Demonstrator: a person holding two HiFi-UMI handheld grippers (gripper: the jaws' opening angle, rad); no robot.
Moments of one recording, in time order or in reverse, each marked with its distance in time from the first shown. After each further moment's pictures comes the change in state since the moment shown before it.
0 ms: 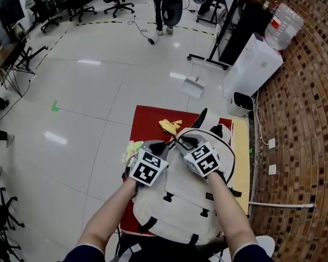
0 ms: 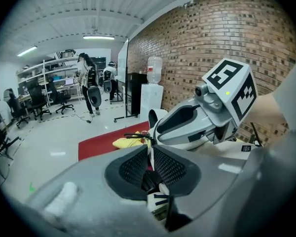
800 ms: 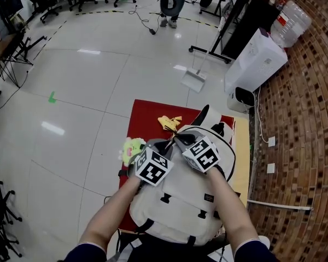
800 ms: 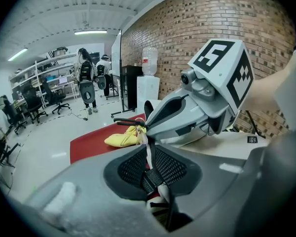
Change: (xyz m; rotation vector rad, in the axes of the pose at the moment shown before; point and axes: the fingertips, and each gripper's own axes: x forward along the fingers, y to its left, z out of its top) left arm 0.026 -0.011 -0.013 0.055 0.086 -0.014; right arm 0.021 -0.002 -0.003 -0.035 0.034 0.088
